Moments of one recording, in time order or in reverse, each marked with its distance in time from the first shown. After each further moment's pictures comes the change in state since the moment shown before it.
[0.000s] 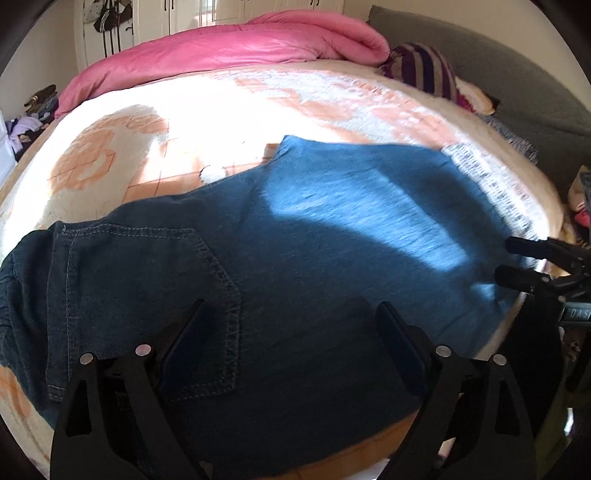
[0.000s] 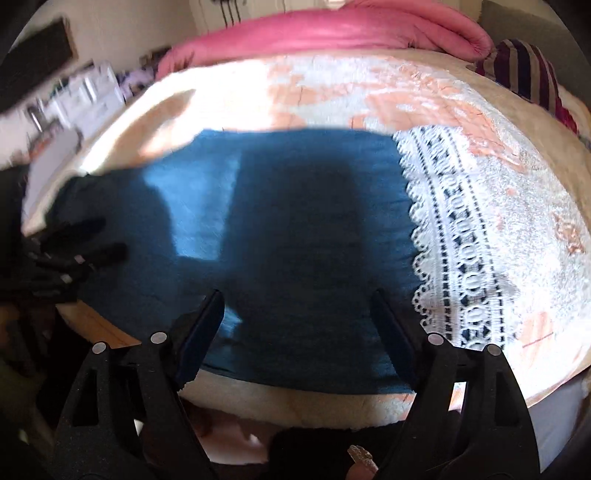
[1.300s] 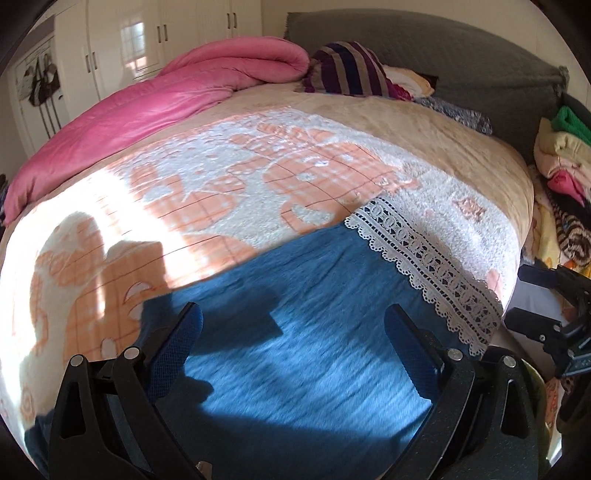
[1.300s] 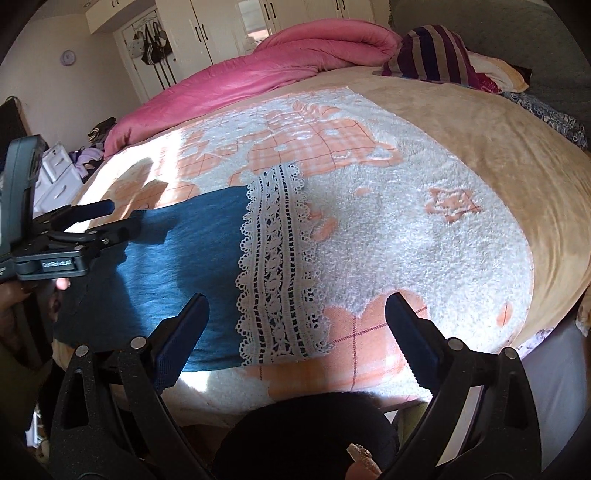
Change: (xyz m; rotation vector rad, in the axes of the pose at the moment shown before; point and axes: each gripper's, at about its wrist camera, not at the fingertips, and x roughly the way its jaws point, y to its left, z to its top) left arm 0.025 -0.134 0.107 0.289 -0.054 -0.068; right arm -0.062 -0.096 -0.018 0.233 -0.145 -0.119
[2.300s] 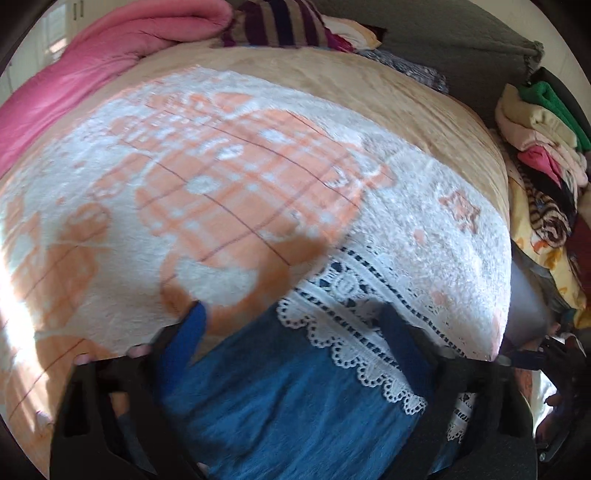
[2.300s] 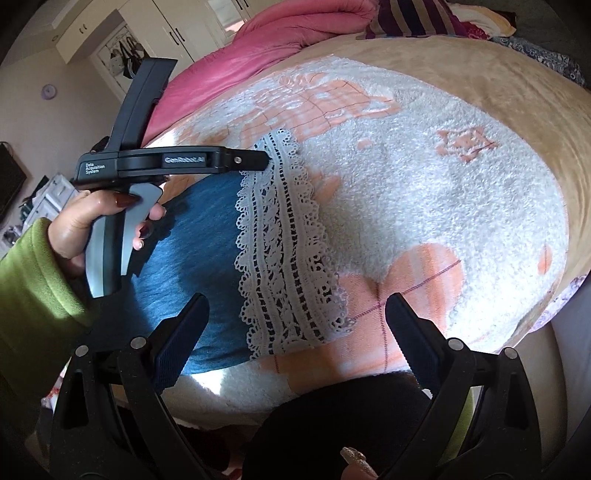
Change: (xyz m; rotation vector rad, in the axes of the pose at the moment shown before) left arm 0.137 -0.043 0.078 0.117 0.199 -0.303; right arm 0.026 -0.009 -0.016 0.168 0.075 0.072
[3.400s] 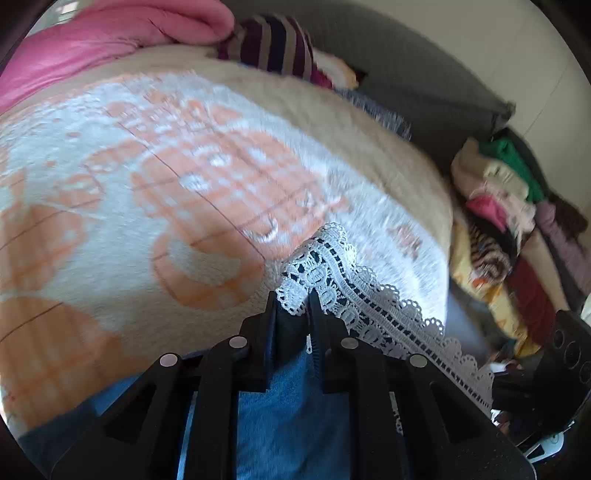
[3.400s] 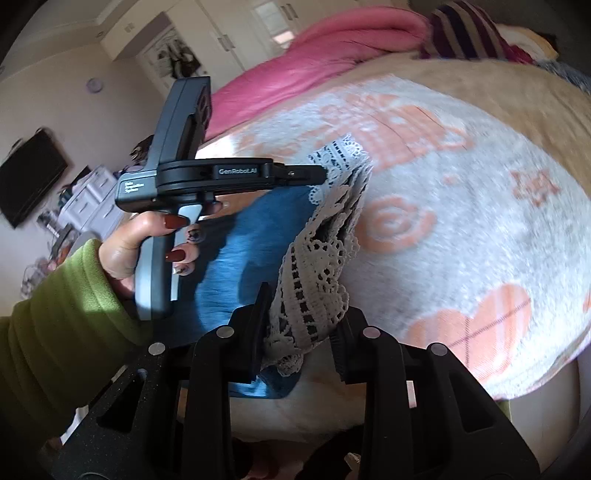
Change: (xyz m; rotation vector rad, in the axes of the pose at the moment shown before) left arm -0.045 0.031 -0.026 -0.140 -0.158 -0.249; right arm -0.007 0.060 0.010 -0.121 -0.064 0.170
